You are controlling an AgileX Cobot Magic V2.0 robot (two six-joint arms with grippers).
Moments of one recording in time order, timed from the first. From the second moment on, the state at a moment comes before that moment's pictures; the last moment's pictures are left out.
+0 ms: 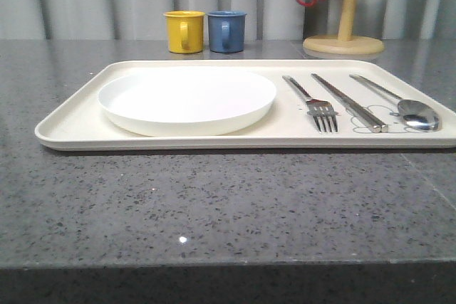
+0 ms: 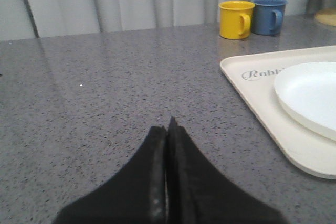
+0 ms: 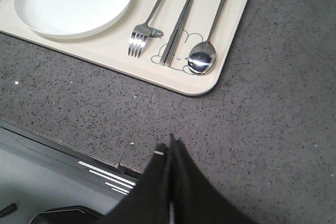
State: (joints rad) left arm -0.11 0.22 -0.17 0.05 0.16 0.04; right arm 0.28 0.45 -0.84 0.11 1.10 -0.03
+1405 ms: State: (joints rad) left arm 0.00 0.00 0.00 -0.01 -0.03 0.04; right arm 0.28 0.45 -0.84 0.11 1.10 -0.03
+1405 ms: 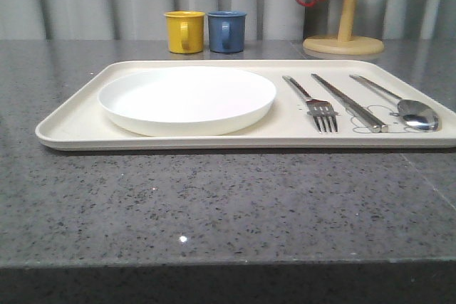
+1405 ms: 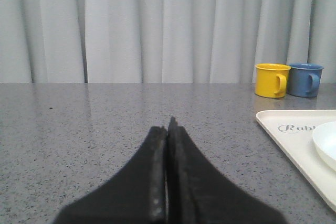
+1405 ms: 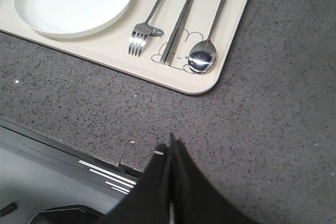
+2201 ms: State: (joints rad) left arm 0.00 0.00 0.00 -0.01 -0.03 0.04; right arm 0.07 0.17 -0.31 0.00 0.39 -0.03
